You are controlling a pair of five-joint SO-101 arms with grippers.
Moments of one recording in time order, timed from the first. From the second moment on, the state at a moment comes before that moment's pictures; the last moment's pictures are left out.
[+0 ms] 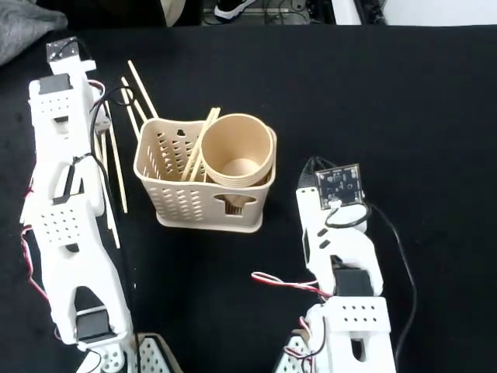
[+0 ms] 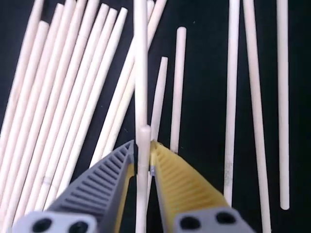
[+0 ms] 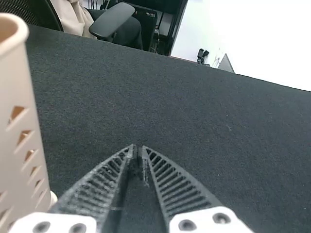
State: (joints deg) left arm -18.7 49.1 -46.8 79.2 4.4; right arm -0.4 -75.5 91.4 12.4 13.8
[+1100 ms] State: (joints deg) left arm -18.5 63.0 -63.2 93.8 4.0; right arm -0.4 -75.5 91.4 12.4 13.8
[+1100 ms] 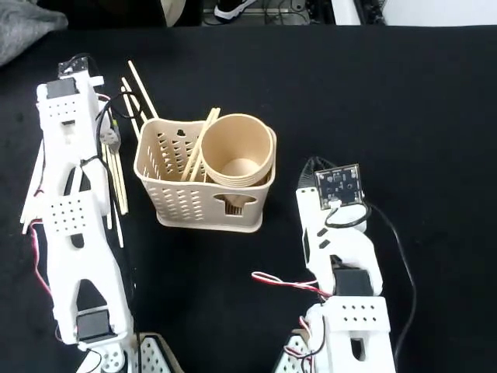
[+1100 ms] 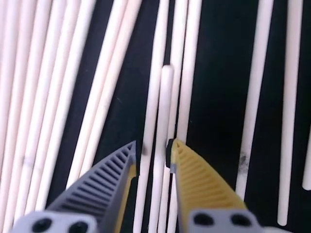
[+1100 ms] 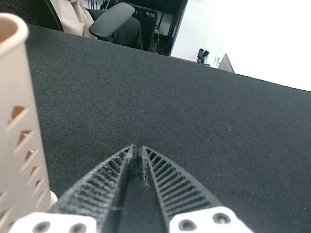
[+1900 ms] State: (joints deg) left arm -18.5 64.8 -65.3 95.6 3.9; right arm -0.4 -75.5 91.4 12.4 13.8
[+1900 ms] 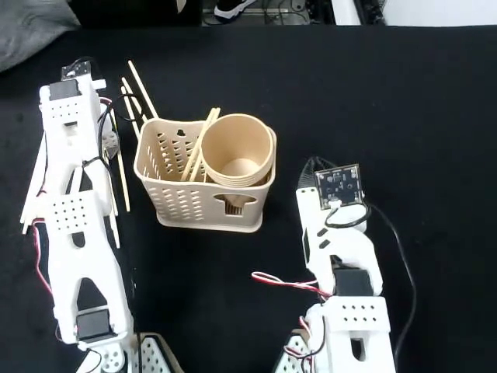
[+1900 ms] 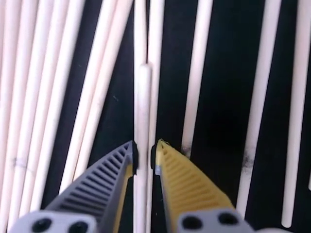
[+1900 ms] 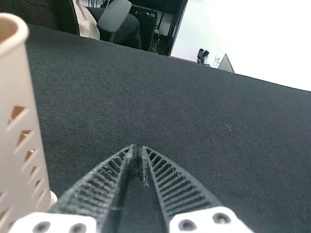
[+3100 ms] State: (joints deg) left arm -18.5 36.1 -36.3 100.4 -5.1; right arm -0.4 -75.5 91.4 12.4 13.8
